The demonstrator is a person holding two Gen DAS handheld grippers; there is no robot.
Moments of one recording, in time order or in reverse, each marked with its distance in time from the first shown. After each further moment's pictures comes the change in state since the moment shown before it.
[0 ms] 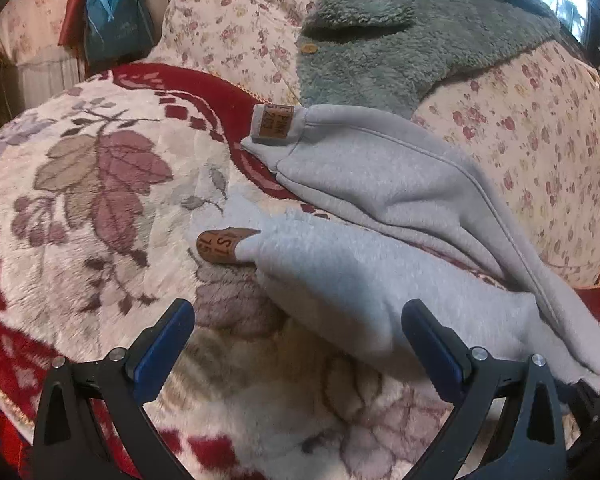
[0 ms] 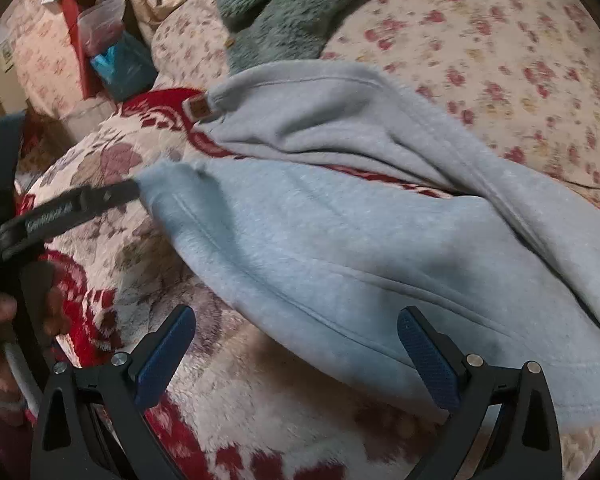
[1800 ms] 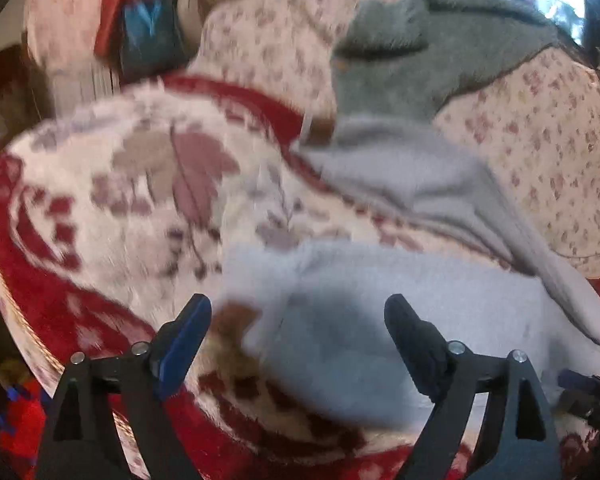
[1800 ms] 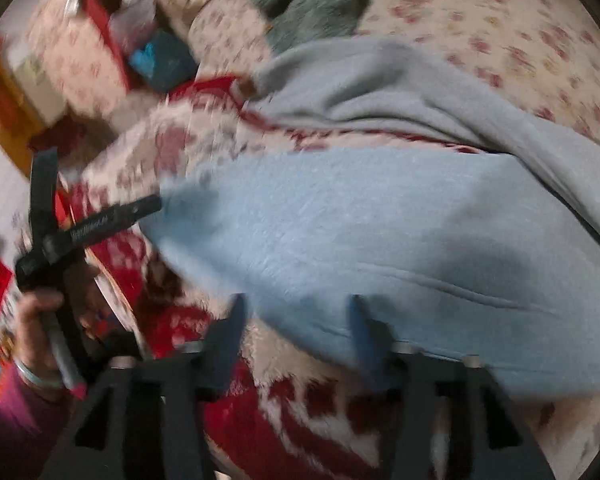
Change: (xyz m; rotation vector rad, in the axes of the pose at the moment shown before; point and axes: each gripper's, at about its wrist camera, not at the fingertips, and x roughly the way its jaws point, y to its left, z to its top) left arm -0.065 0.030 -0.044 0.017 -0.092 0.077; right arm -0.043 -0.018 -0.041 0.120 -0.018 0.210
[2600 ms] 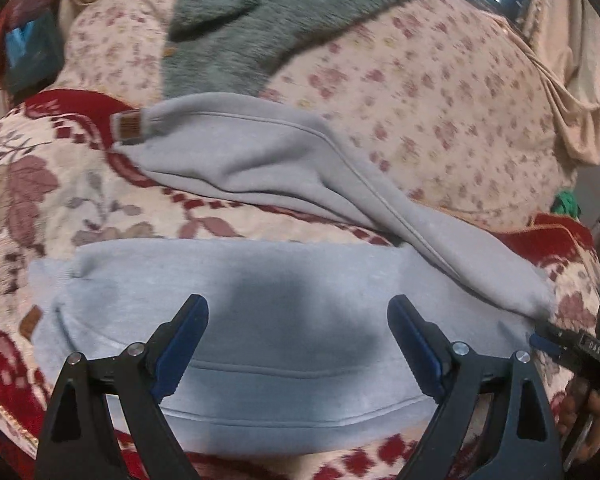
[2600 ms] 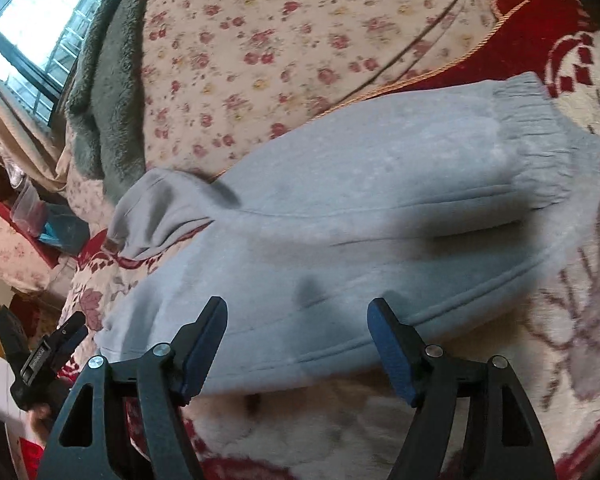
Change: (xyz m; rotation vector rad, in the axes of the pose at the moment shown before) left arm 0.011 -0.166 -0.016 0.154 0.125 -0.315; right arm -0.134 -0.198 -0.036 0.482 -0.212 -0.210
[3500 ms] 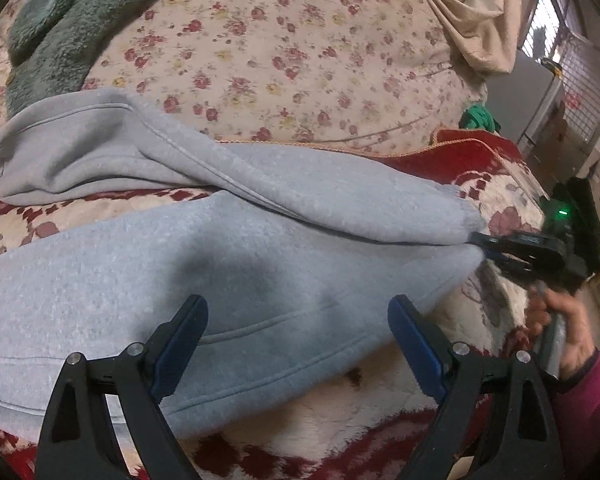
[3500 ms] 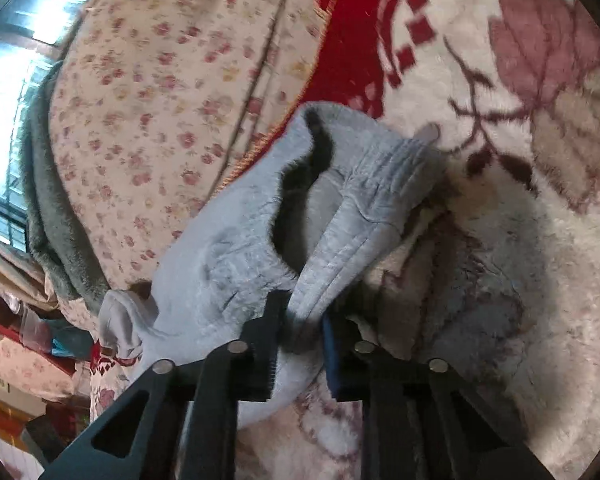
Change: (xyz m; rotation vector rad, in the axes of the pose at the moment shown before) left arm 0.031 -0.135 -0.034 0.218 0.110 -0.256; right arm -0.044 -0.140 0.049 0.289 -0.137 0.000
